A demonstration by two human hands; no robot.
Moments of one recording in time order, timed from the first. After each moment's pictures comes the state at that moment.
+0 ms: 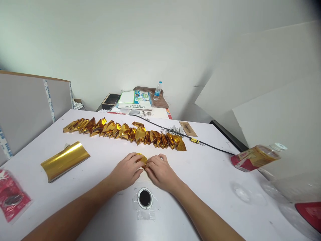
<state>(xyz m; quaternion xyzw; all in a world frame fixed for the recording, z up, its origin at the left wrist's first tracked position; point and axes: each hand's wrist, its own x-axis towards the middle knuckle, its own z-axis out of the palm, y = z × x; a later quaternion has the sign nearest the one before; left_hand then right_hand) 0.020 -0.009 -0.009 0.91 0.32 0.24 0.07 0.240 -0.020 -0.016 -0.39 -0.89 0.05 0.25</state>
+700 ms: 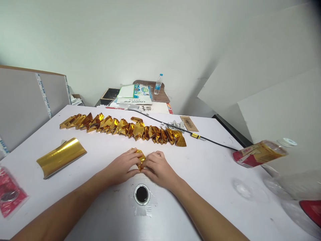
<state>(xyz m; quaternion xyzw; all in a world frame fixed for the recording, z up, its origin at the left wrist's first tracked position) 0.008 0.004 -0.011 0.93 0.27 0.21 0.17 0.245 -0.019 -0.015 -0.37 -0.88 0.15 0.26</state>
